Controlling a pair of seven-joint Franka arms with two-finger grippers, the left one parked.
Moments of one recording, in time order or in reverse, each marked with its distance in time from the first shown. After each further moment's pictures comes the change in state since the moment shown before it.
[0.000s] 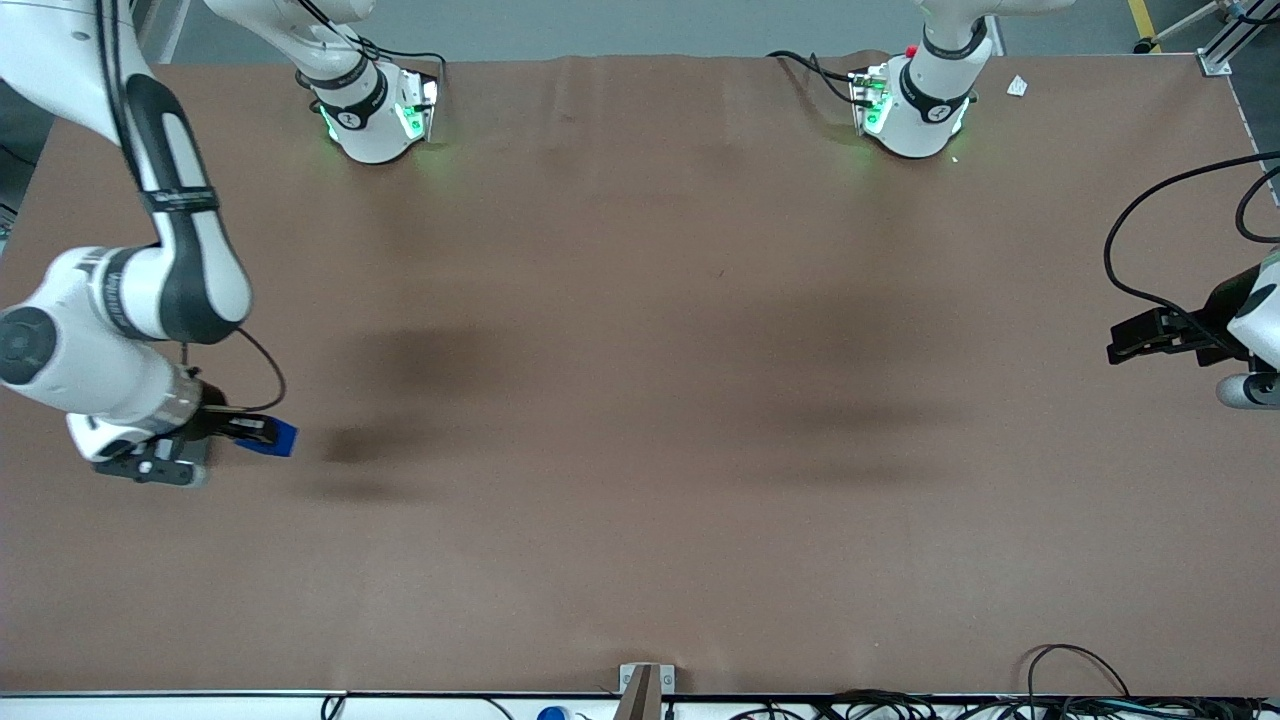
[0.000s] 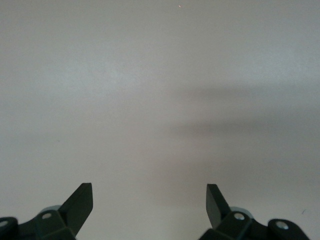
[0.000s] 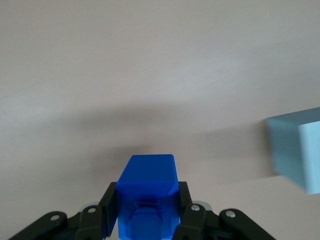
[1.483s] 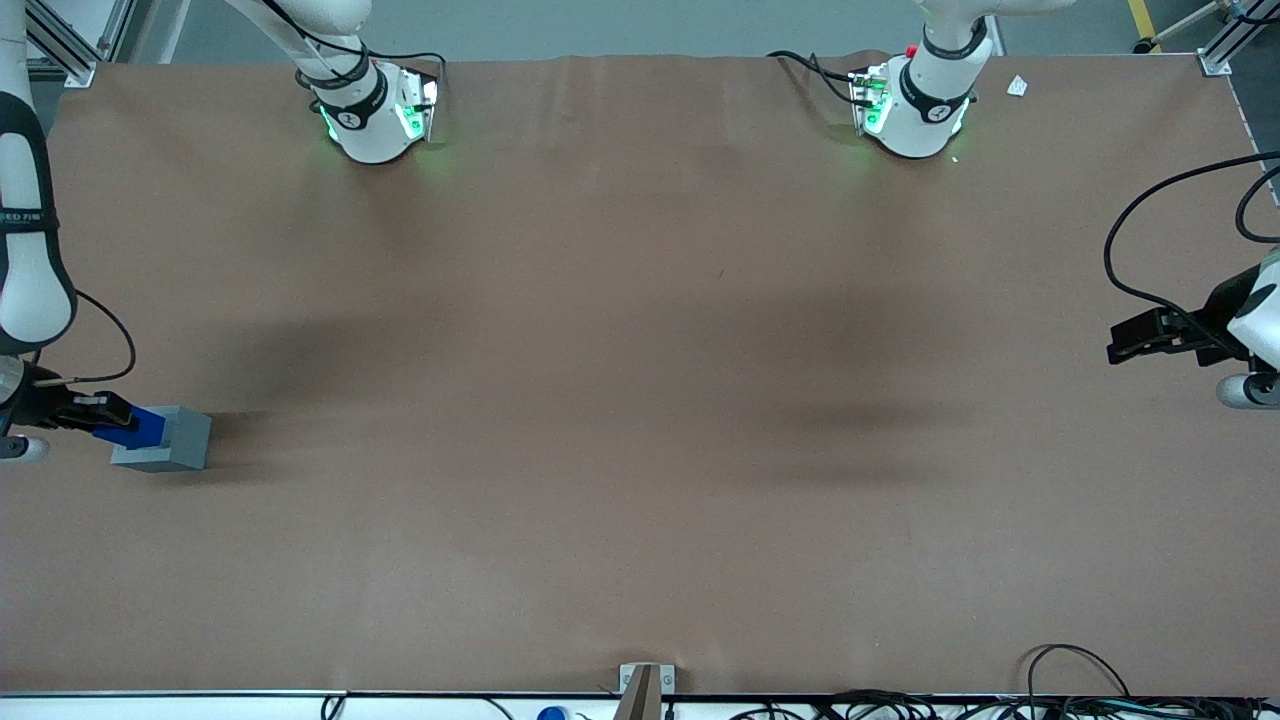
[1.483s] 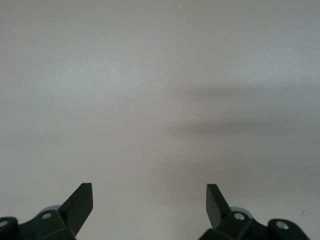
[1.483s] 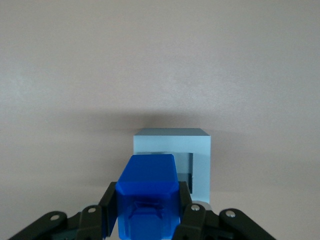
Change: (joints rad) arm -0.299 0.081 0.001 0.077 0.065 0.014 -0.529
